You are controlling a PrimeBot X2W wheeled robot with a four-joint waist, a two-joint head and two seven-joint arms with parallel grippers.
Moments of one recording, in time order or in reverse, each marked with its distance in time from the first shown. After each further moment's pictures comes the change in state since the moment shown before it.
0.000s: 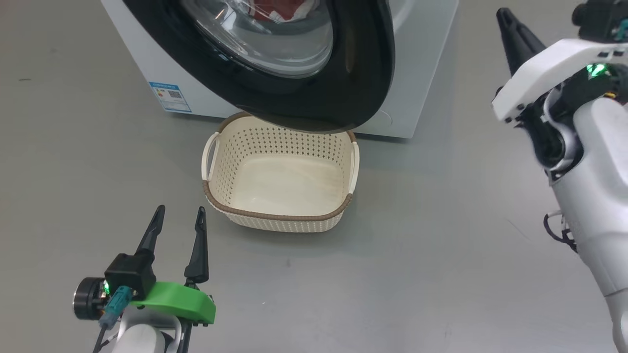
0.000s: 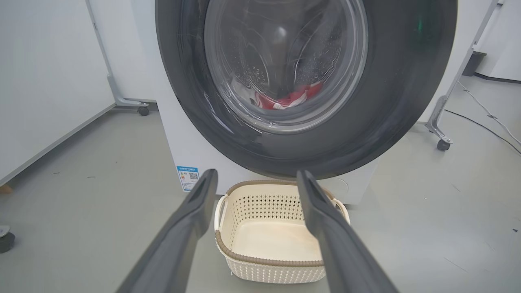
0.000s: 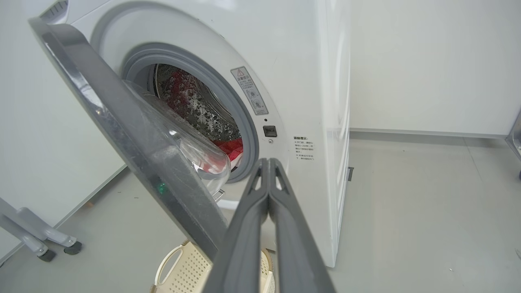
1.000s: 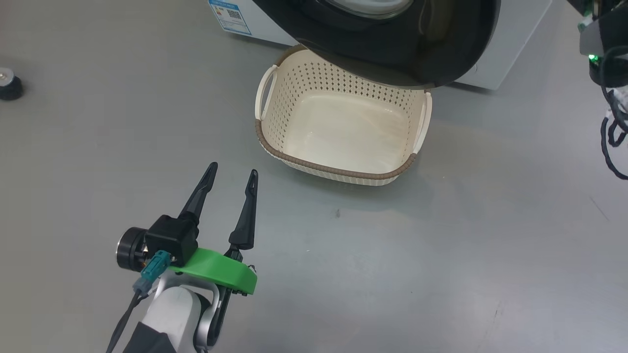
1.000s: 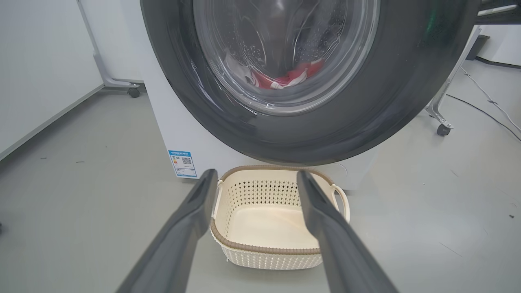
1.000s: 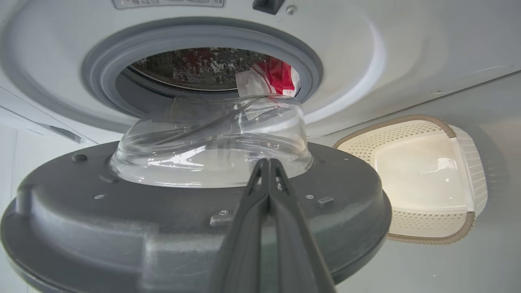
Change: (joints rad) left arm -0.131 -0.019 -0.156 -0.024 -0.056 -0.013 0.000; right arm -0.336 0.054 -0.374 0.312 0.540 -0.164 0.588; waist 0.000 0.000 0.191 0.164
